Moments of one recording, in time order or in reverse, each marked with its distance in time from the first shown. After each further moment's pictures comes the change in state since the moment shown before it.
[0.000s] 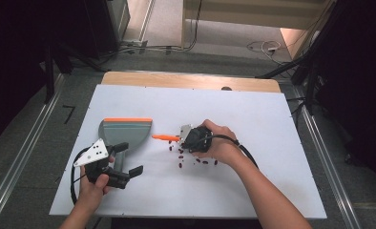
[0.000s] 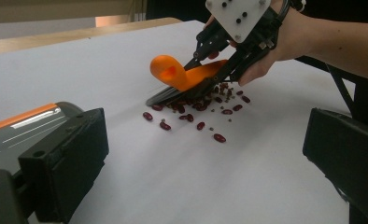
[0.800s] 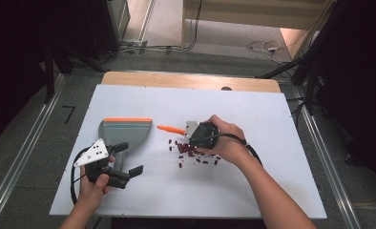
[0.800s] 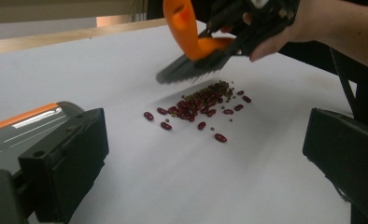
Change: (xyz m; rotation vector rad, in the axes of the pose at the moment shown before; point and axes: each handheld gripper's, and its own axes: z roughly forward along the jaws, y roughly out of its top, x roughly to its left) left arm 0.001 0.000 0.000 0.000 0.005 0.002; right arm -0.012 -0.002 -0.037 -0.025 -0.118 0.050
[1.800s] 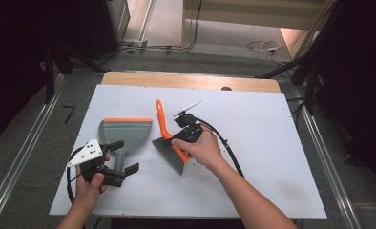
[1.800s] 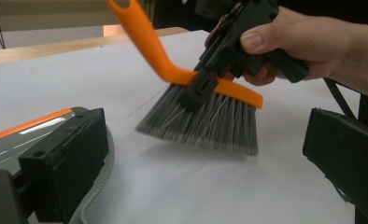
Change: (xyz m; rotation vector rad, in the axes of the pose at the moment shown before) left arm 0.004 0.001 -0.009 -0.033 0.017 -0.009; right arm -0.003 0.032 0.045 -0.031 0.692 0.945
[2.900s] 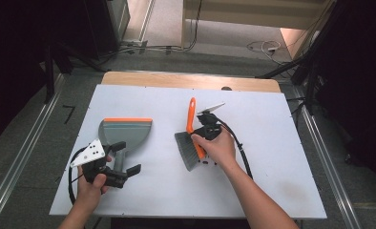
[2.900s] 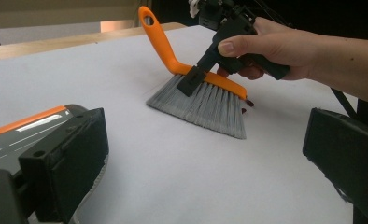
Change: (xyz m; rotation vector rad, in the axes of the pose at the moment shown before) left arm -0.002 -0.001 0.003 0.016 -0.006 0.008; right arm -0.067 -0.024 -0.023 -0.088 -0.174 0.212
